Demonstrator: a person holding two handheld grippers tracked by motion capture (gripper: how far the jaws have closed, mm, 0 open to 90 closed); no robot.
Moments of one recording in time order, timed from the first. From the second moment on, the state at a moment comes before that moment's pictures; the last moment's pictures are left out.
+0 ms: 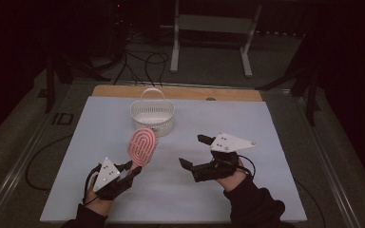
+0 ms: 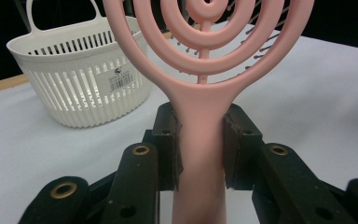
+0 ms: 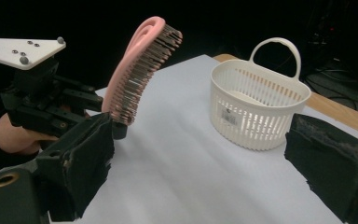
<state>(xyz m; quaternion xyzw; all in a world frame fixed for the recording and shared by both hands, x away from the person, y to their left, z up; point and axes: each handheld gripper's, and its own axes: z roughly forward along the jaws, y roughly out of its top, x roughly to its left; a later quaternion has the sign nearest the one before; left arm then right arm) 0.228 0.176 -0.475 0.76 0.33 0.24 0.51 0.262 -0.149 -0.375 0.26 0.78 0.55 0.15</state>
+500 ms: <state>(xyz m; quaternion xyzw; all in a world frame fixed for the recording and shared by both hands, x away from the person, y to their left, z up) 0.228 0.175 -0.475 0.76 0.33 0.24 0.51 0.267 -0.113 -0.375 0.26 0.79 0.54 0.15</state>
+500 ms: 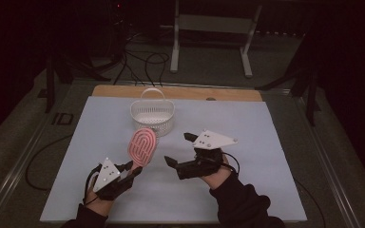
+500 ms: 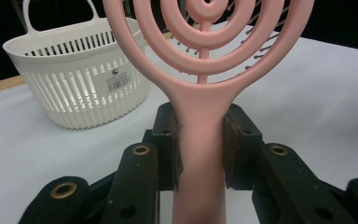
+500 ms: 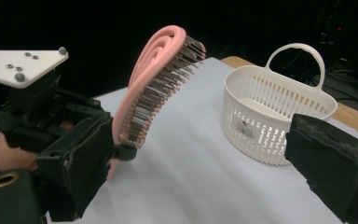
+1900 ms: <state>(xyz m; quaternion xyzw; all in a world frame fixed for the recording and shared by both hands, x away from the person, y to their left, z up) 0.229 0.171 -0.478 0.76 0.32 0.24 0.51 0.281 -0.043 -0.397 0.38 0.73 0.57 0.08</state>
